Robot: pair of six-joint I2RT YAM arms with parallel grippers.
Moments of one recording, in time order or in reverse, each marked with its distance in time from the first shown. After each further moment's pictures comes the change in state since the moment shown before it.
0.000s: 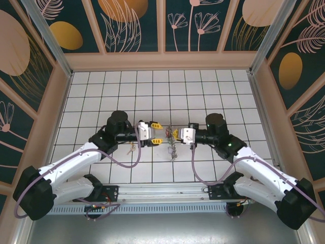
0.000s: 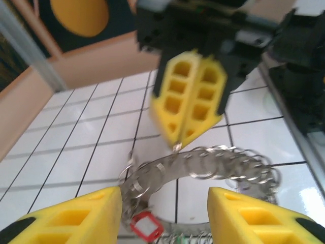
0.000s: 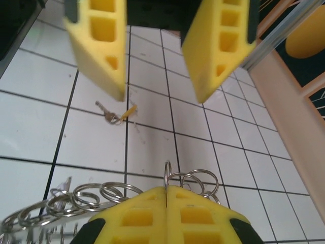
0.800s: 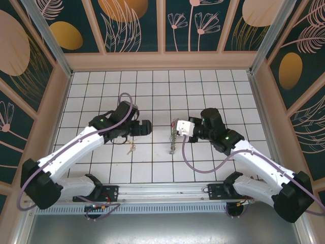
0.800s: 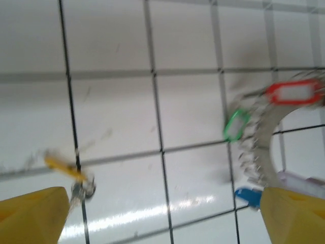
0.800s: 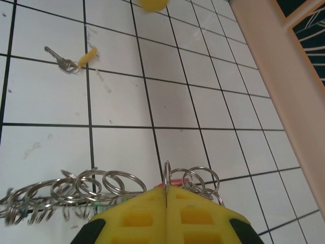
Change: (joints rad) left arm 0.010 0.167 0.378 -0.885 -0.634 -1.210; right arm 0.002 0.093 0.101 -0.114 0.262 0.022
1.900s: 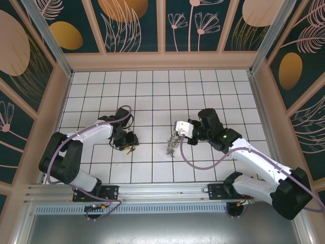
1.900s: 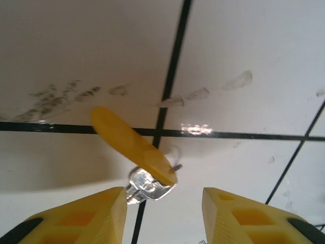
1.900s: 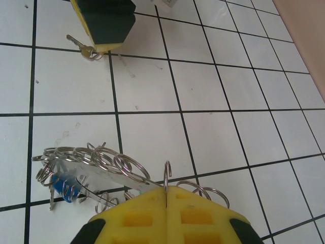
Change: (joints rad) left arm 0.234 0.272 -0.211 0.100 0.267 0.025; right arm 0.000 0.036 0.006 -0.069 -0.035 0.067
